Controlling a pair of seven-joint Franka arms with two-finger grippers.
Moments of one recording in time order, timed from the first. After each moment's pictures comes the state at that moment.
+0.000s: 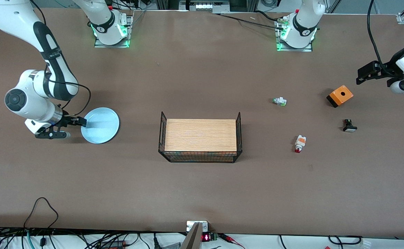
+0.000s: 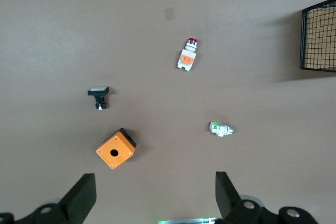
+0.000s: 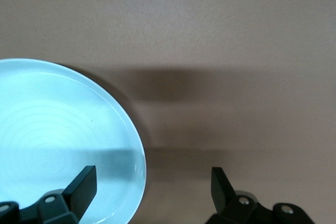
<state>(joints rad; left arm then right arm) -0.01 0.00 0.02 -1.62 0.01 1.51 0.08 -0.06 0.43 -0.05 -2.11 -0.04 2.46 -0.10</state>
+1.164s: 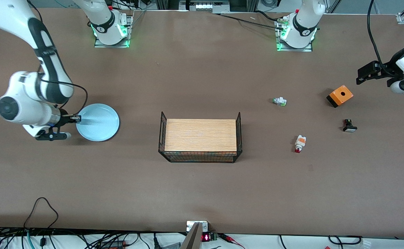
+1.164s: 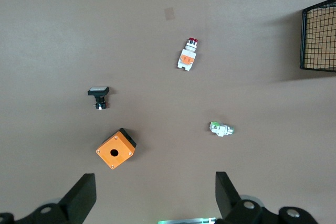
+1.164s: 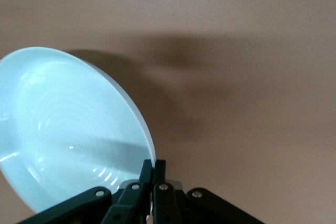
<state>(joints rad) -0.01 0.00 0.02 -1.62 0.01 1.51 0.08 -0.06 0.36 -0.01 -1.91 0.01 2.02 -0.10</state>
